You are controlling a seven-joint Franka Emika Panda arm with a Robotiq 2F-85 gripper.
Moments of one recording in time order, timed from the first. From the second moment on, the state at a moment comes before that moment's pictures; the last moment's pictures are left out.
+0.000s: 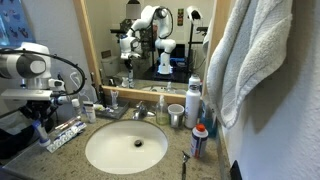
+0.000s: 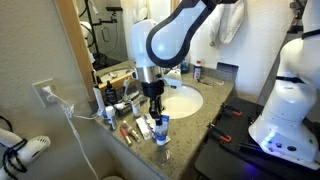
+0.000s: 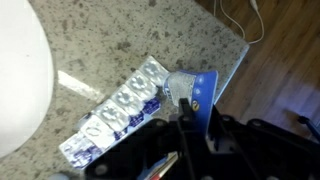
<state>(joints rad) 0.29 0.13 0.30 -2.38 0.21 2.35 -0.16</state>
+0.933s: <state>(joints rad) 0.19 0.11 0.14 -2.04 -0.19 2.13 0.13</state>
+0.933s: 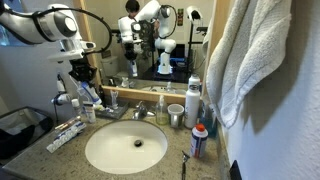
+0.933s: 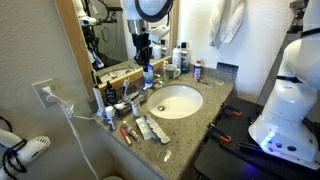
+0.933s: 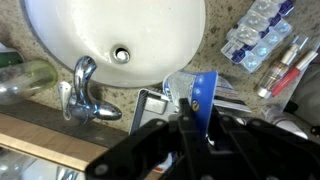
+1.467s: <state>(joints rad) 0.18 0.22 0.08 -1.99 -0.23 2.28 0.30</state>
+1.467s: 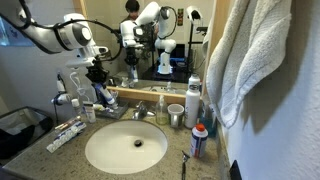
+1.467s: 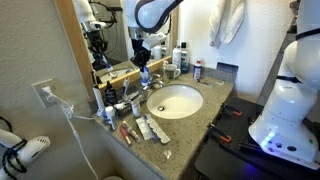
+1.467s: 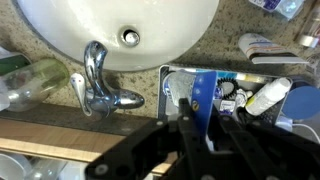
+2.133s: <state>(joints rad) 0.18 0.42 0.02 -1.89 -0.21 2.46 0.36</state>
